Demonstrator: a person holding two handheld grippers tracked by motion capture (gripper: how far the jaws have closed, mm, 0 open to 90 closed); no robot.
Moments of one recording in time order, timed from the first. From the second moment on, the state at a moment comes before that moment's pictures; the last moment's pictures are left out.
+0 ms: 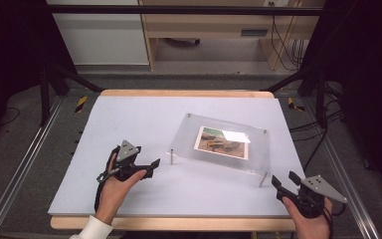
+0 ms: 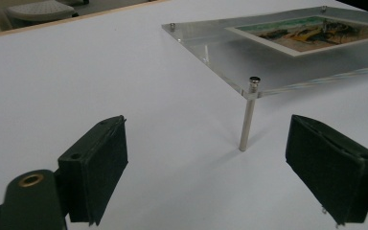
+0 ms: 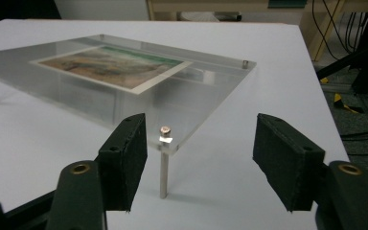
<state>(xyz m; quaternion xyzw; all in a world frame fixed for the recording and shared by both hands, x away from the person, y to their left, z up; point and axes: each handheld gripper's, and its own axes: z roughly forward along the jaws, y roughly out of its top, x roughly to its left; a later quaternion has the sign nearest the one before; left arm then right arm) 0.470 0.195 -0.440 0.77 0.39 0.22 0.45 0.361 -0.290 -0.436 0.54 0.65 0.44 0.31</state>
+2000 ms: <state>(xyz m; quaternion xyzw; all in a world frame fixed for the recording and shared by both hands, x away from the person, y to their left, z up) 0.482 0.154 -0.467 0.77 0.40 0.18 0.46 0.413 -0.269 -0.480 0.55 0.68 0.44 0.21</state>
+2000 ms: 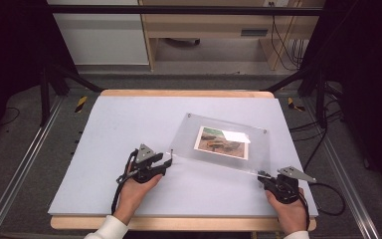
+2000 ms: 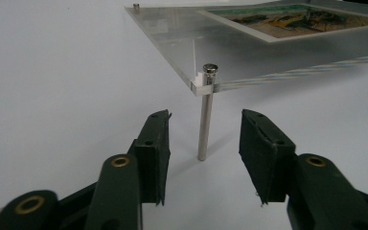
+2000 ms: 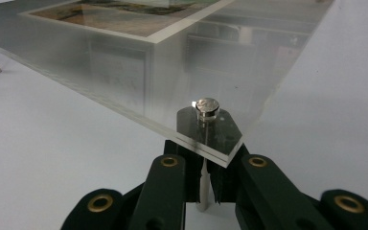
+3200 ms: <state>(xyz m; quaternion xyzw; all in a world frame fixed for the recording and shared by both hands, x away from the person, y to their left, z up) 0.507 0.133 -0.475 0.78 0.39 0.17 0.46 0.413 -0.269 -0.479 0.55 0.68 0.44 0.21</state>
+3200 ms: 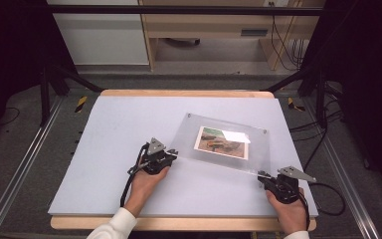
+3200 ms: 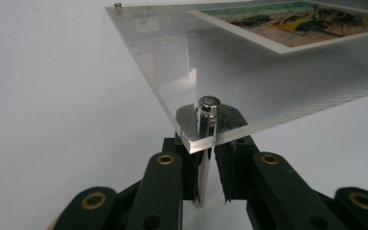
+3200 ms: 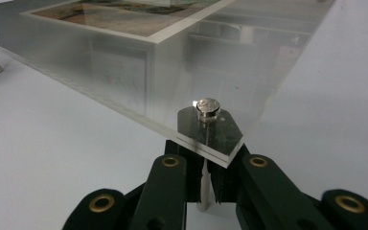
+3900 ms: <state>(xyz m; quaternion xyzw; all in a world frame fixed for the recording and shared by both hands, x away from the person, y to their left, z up) 0.508 0.134 -0.474 0.78 0.39 0.17 0.46 0.413 -0.269 -0.479 0.55 0.68 0.44 0.21</state>
